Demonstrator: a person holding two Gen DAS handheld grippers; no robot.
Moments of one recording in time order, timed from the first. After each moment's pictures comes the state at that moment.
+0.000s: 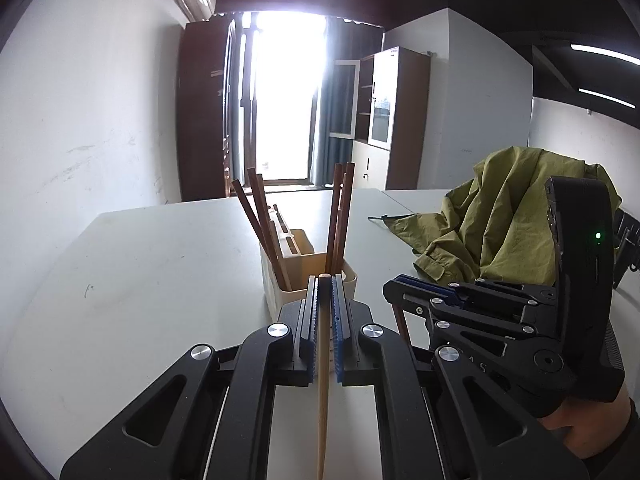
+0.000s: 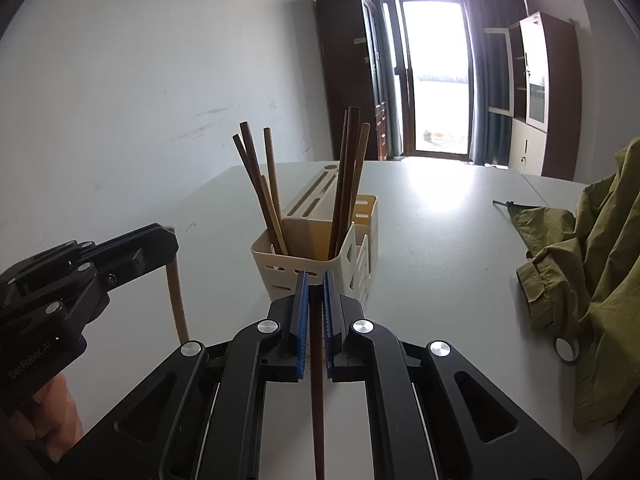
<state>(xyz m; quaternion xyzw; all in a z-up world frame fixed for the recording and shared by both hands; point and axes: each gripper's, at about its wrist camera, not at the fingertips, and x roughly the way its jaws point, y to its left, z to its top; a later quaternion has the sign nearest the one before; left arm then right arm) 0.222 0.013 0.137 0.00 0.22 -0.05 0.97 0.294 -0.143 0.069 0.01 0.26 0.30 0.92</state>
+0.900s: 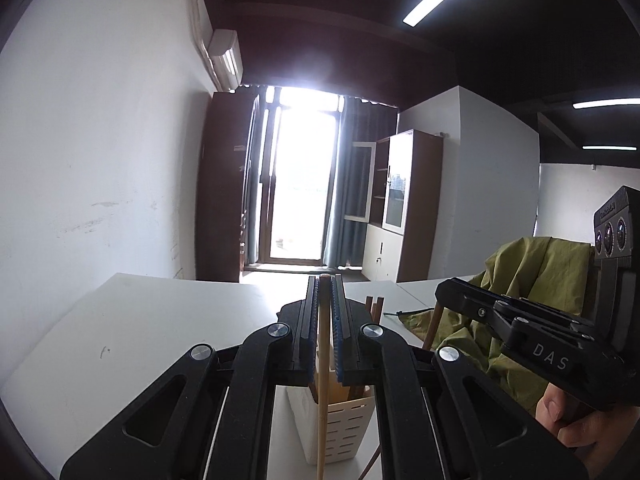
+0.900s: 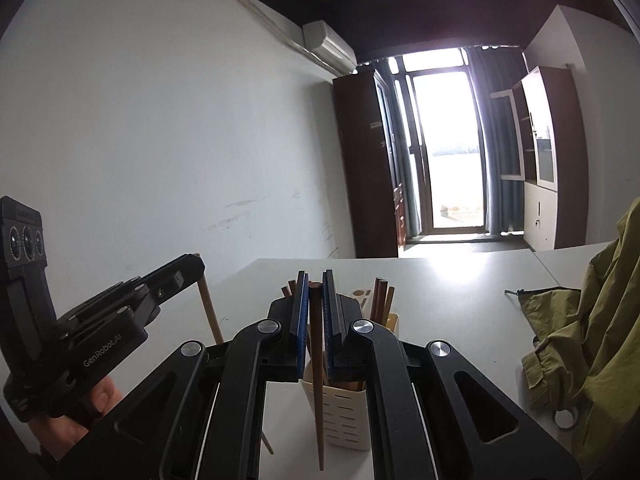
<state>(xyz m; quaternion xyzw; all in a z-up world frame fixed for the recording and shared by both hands) 0.217 0.040 0.200 -0.03 0.07 -0.03 1.00 0.281 -0.160 0.154 0.06 0.12 0.33 0.94</state>
